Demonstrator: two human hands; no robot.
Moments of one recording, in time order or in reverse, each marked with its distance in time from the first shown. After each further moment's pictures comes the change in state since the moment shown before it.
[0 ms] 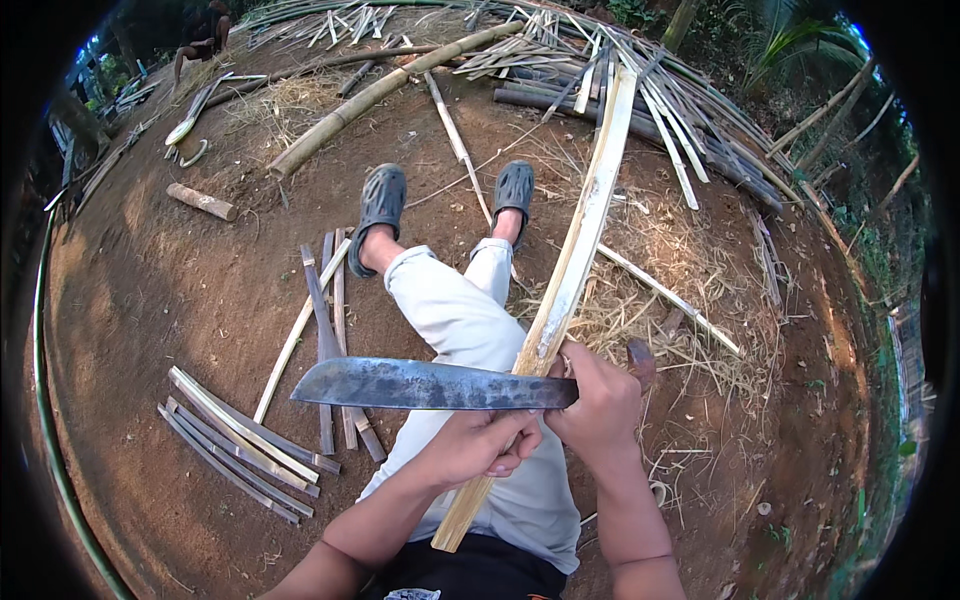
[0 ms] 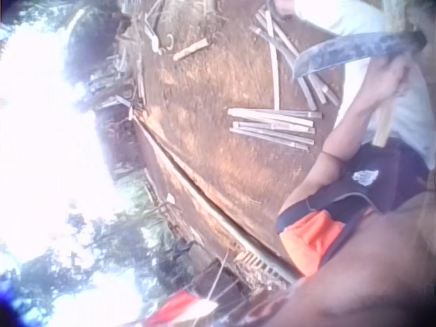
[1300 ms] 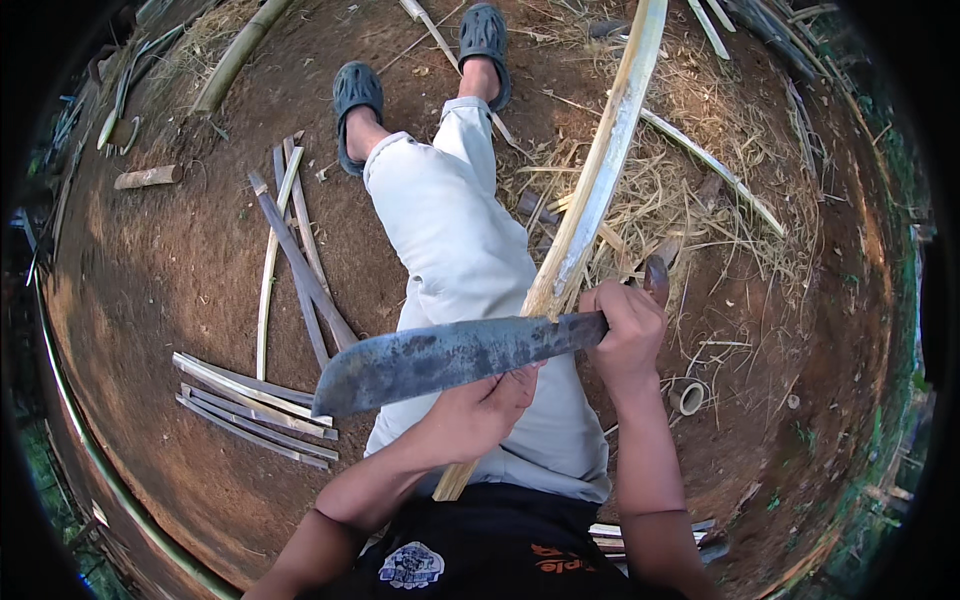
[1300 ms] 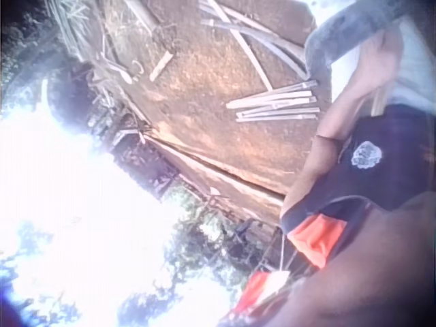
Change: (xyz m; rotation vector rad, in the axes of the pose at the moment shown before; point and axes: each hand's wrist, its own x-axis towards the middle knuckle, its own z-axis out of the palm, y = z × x) left_hand 0.053 -0.049 -0.024 0.238 0.097 -0.115; right_hand -0.060 0.104 0.077 0.013 -0.036 0.171
